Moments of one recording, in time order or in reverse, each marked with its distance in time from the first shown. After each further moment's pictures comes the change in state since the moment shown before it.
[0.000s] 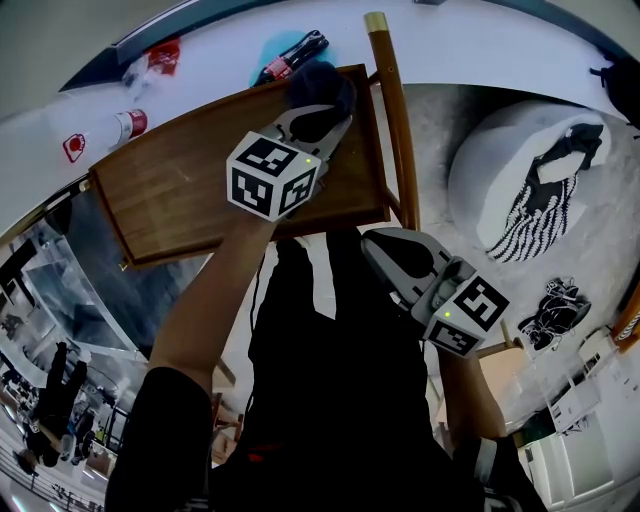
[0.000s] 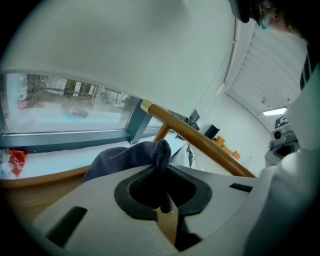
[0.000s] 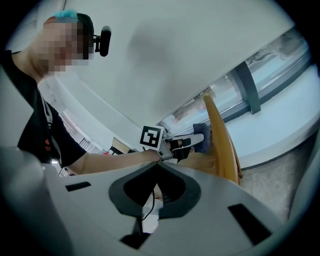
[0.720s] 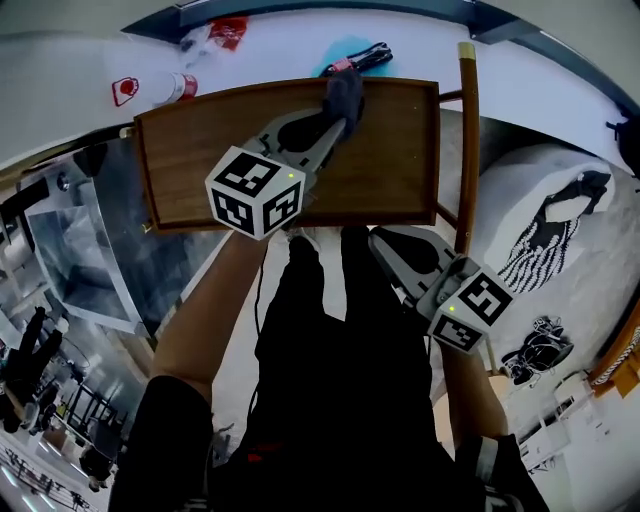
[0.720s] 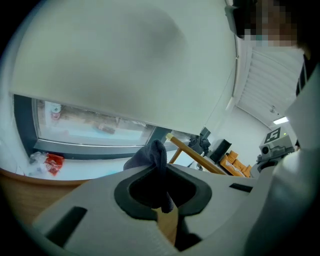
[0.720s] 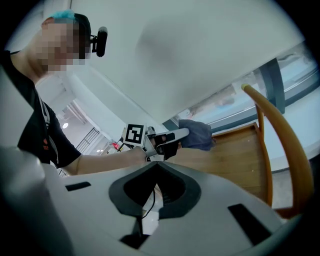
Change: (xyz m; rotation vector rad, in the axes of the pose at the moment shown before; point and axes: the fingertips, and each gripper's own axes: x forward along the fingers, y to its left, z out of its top) left arm -0.157 0.040 0.016 -0.058 -0.193 0.142; right arm 0.066 0.075 -0.012 -0.095 0.083 0.092
